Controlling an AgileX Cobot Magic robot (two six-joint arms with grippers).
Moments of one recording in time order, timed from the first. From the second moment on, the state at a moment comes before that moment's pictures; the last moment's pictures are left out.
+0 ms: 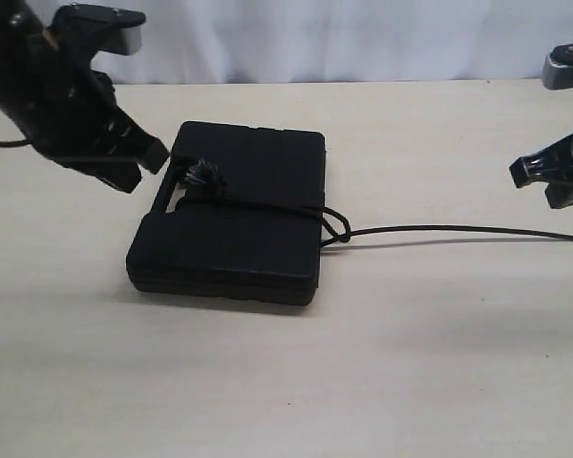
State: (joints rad) left arm -0.25 1.58 -1.23 -0.19 1.02 0.19; right arm 0.01 1.43 -1.01 -0.03 0.87 -0.07
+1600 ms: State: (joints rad) left arm -0.34 0.00 0.00 -0.27 0.08 0.19; right arm 0.06 0.33 -0.01 0.39 -0.17 -0.07
